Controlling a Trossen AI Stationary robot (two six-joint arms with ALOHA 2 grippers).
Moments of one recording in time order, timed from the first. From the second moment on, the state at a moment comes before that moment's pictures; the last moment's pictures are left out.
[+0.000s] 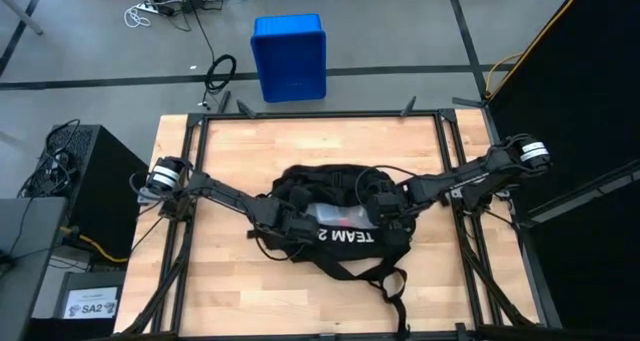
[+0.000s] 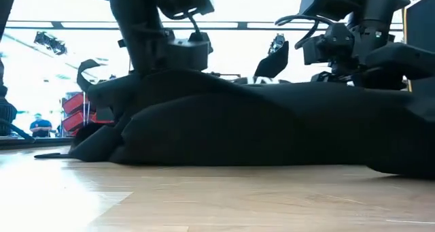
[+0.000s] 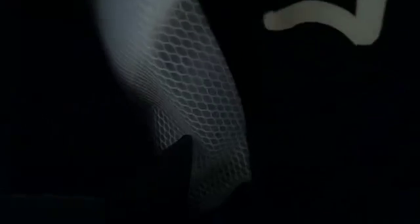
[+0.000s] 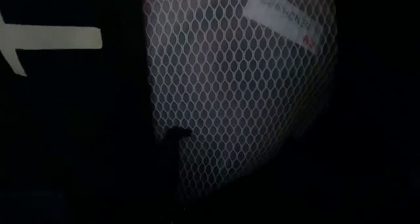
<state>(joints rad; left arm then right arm) -0.24 1.85 1.22 -0.72 -0.46 0.32 0.18 1.49 0.83 -0.63 0.12 0.05</state>
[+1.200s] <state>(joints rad) -0.22 1.79 1.22 -0.87 -0.49 0.56 0.17 1.49 0.83 -0.56 0.11 0.02</state>
